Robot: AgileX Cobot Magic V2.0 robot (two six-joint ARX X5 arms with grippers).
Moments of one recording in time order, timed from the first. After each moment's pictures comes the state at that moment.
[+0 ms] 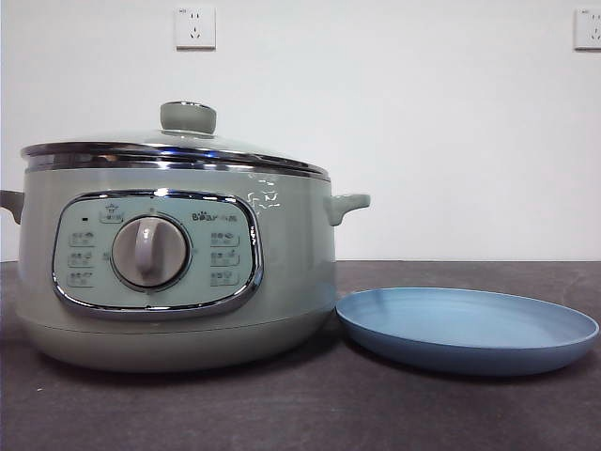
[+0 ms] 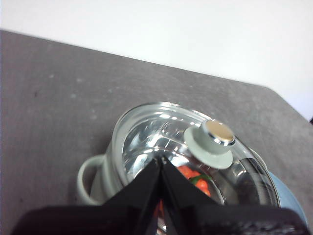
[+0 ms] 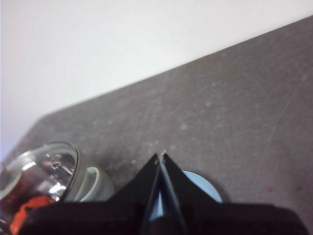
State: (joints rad) left arm -0.07 0.50 0.62 -0.37 0.33 -0.27; right arm 0.06 0.43 0.58 -0.36 -0.21 0.35
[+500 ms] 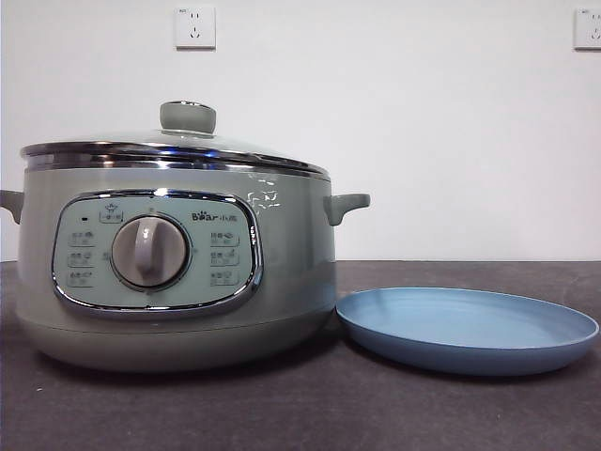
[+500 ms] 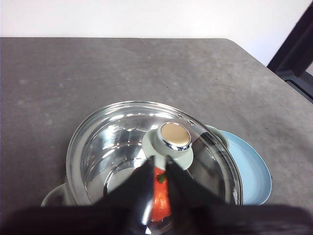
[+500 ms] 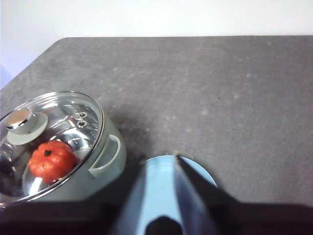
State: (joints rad) left arm -0.07 0.77 0.91 -0.54 0.53 -0.07; right arm 0.06 0.77 1.01 -0.67 -0.39 0.01
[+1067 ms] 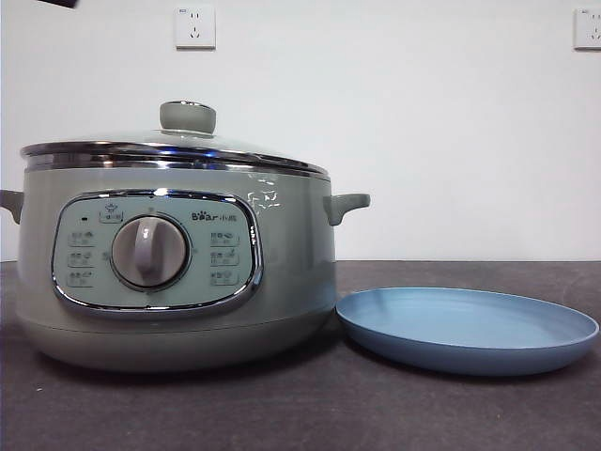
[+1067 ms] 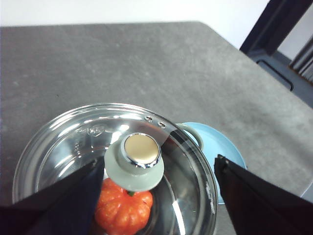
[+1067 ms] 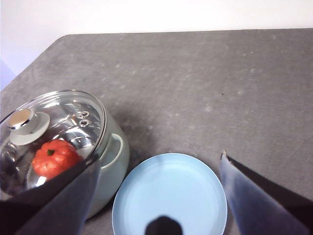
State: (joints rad) left arm -0.23 0.94 1.01 -0.52 0.49 -0.10; right arm 0.08 0.80 1.02 -0.67 -0.39 0.03
